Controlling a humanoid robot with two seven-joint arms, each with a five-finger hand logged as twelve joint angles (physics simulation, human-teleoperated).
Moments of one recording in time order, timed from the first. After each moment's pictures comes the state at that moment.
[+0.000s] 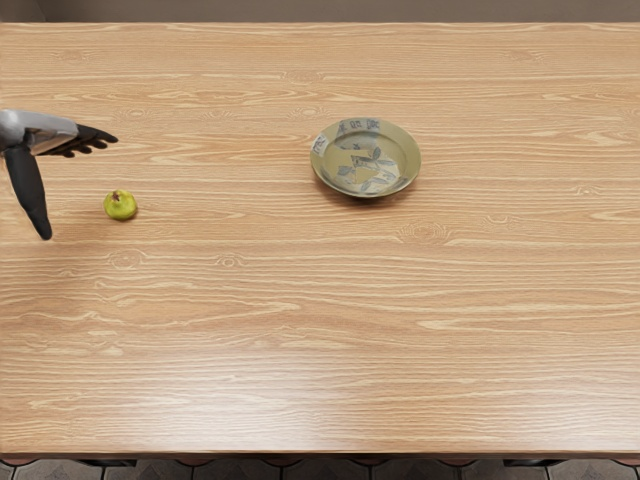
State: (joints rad) left arm -1.40 0.94 -0.03 -1.25 0.76 -0.55 0.31; right arm -0.06 0.00 0.10 0.25 -0.11 0.08 0.03
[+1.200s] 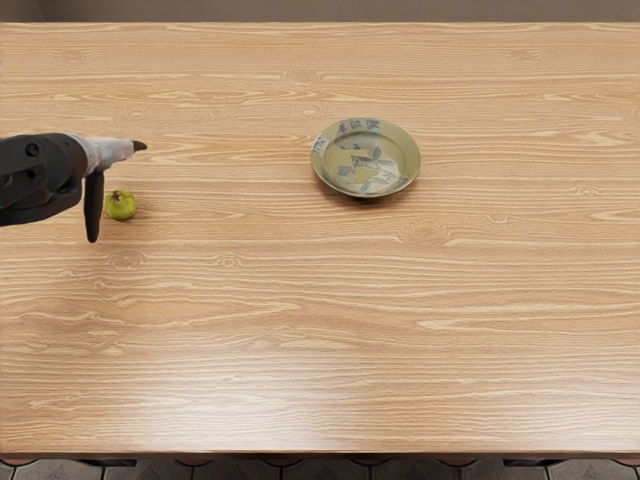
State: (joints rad) left arm -1.31 0.65 0.04 -1.27 1.15 -0.20 0.61; right arm -0.04 0.00 0.10 0.23 -0.12 0.08 0.03
